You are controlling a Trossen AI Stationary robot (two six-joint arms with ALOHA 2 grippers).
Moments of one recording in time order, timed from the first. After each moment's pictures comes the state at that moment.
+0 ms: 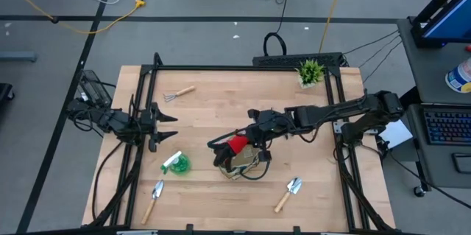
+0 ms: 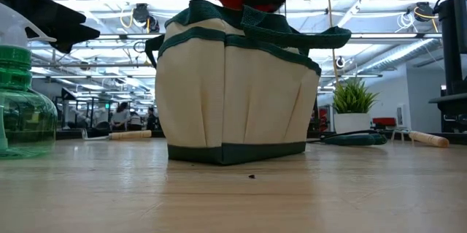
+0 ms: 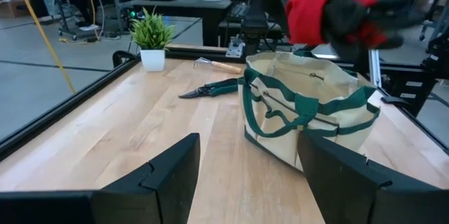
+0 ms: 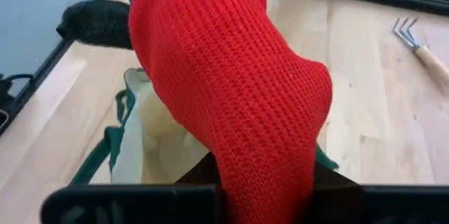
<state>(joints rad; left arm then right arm) -0.38 0.01 0.19 -0.32 -0.44 -0.12 0.12 1.54 1.20 -0.29 -0.07 -0.09</state>
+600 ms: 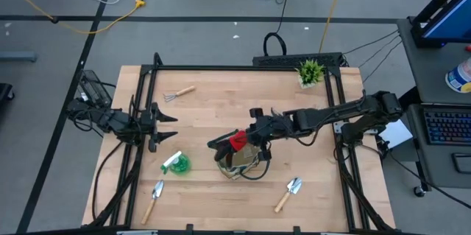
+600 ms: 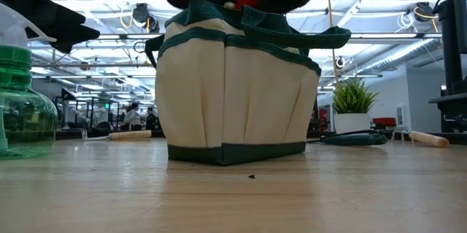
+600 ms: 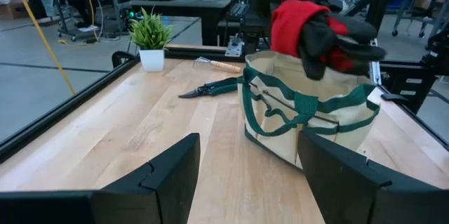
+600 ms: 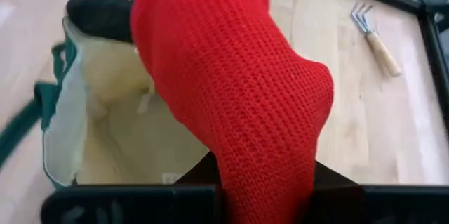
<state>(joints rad) -0.38 0.01 0.19 -0.33 -0.44 -0.11 0.16 1.57 1.20 -0.37 0.14 -0.21</state>
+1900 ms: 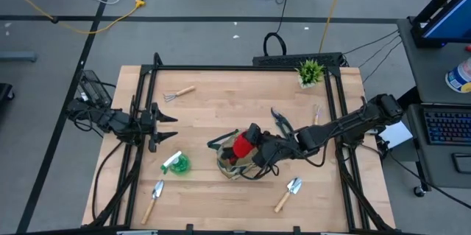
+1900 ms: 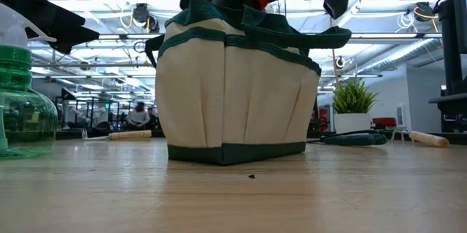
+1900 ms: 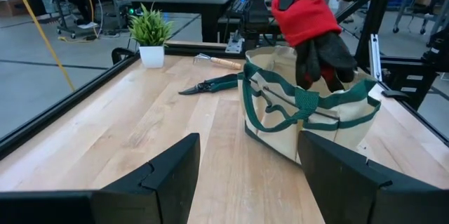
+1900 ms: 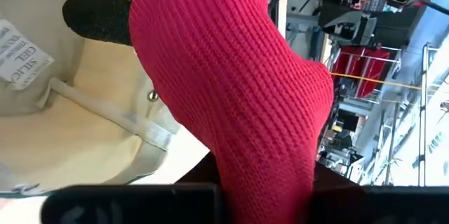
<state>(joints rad) -0.38 0.01 0.19 -0.34 -0.44 -0.11 0.35 1.57 1.21 -0.31 0.66 -1.17</state>
